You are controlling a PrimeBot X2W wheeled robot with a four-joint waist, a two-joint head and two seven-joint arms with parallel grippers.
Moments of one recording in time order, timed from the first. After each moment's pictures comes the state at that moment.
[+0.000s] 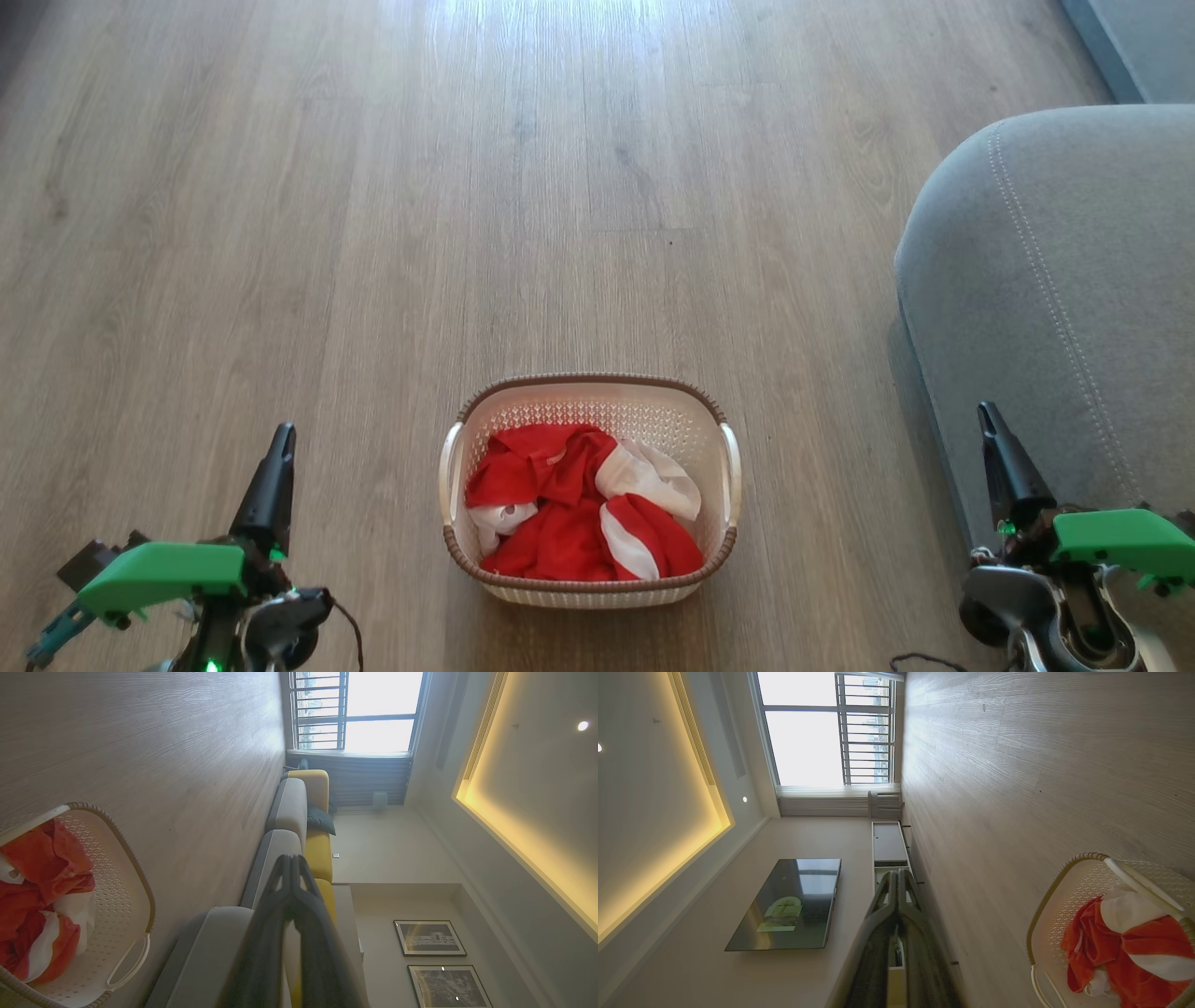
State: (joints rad) left arm -0.06 0.04 0.08 0.28 -1.60 -0.12 0.11; right arm -0.06 -0.04 -0.13 0.28 1.60 0.13 0.11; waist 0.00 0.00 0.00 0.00
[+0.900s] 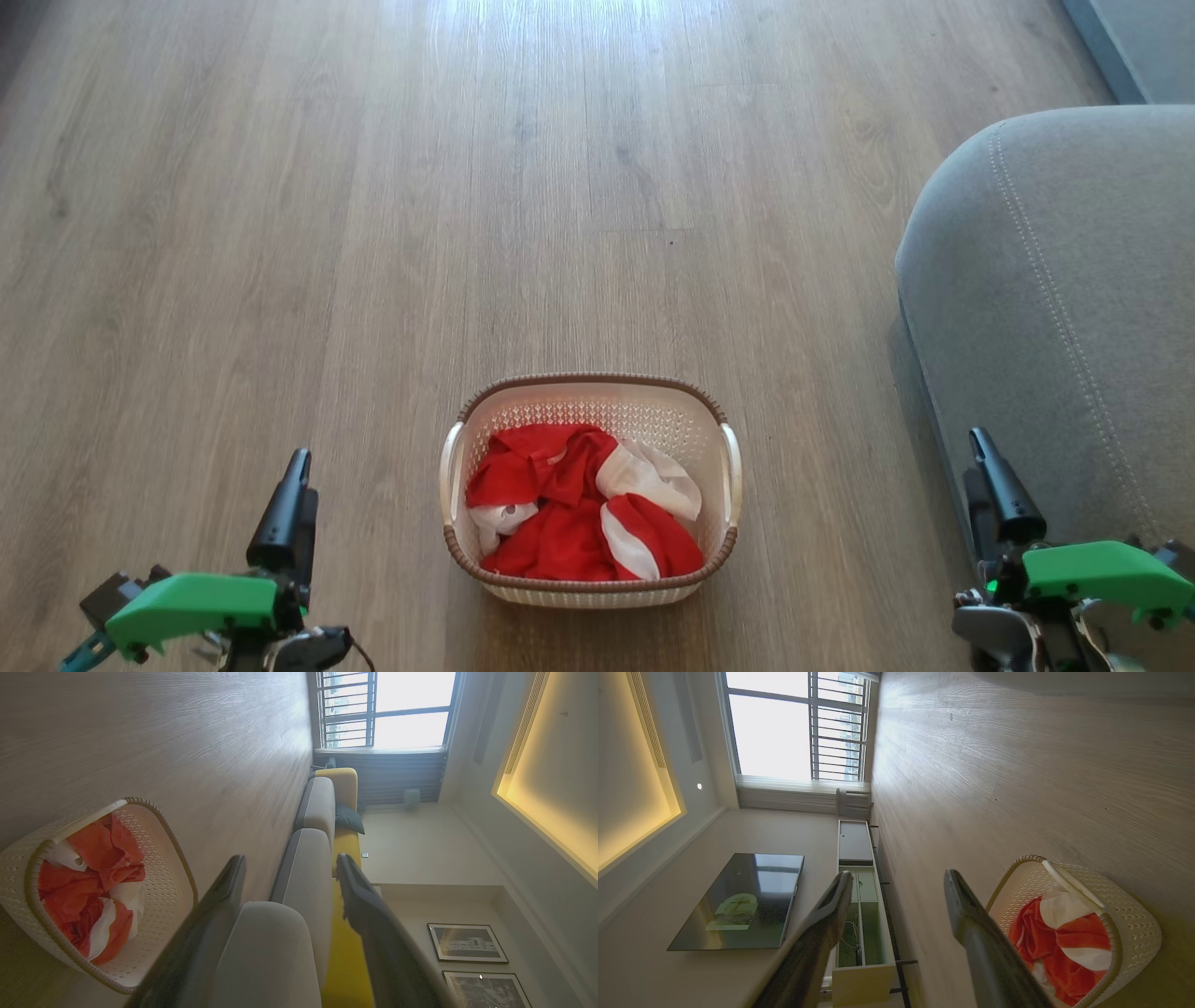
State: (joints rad) left arm -0.02 0.04 0.05 0.31 -1.52 -0.11 0.06; right arm -0.01 -0.03 -0.11 0.32 1.48 0.13 0.06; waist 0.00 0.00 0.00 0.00
